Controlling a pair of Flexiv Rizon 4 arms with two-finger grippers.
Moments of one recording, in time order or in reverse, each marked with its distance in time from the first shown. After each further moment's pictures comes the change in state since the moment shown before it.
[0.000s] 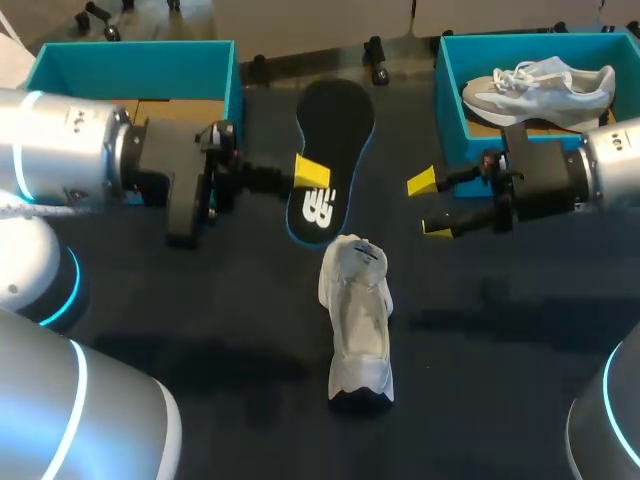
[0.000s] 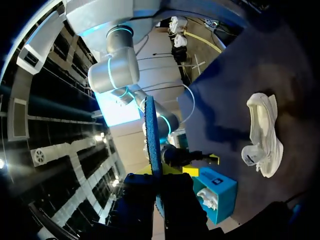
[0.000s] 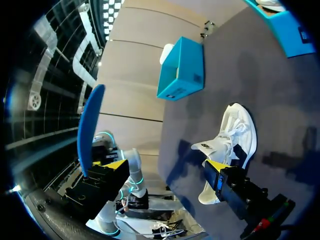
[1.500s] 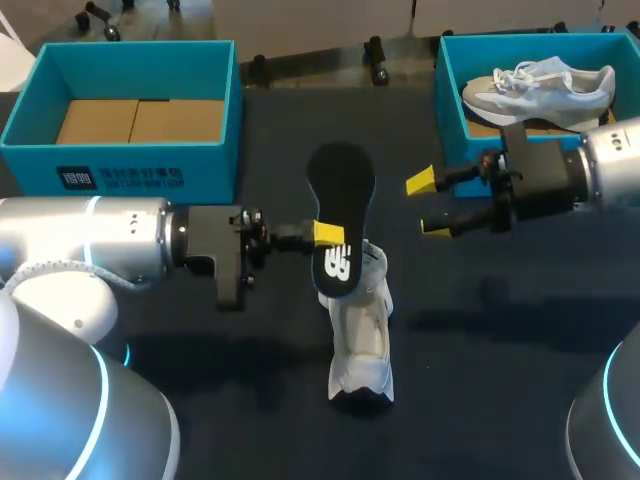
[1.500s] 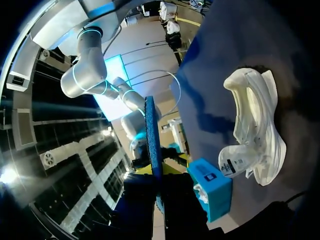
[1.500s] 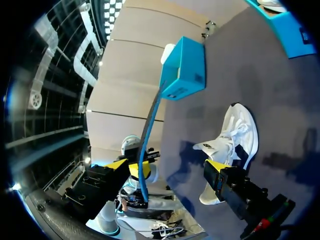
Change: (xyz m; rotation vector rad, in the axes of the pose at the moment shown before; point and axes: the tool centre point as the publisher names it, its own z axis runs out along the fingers) left arm 0.108 0.000 0.031 -0.104 -0.060 0.077; right arm 0.004 -0.001 0.002 0.005 0.008 -0.012
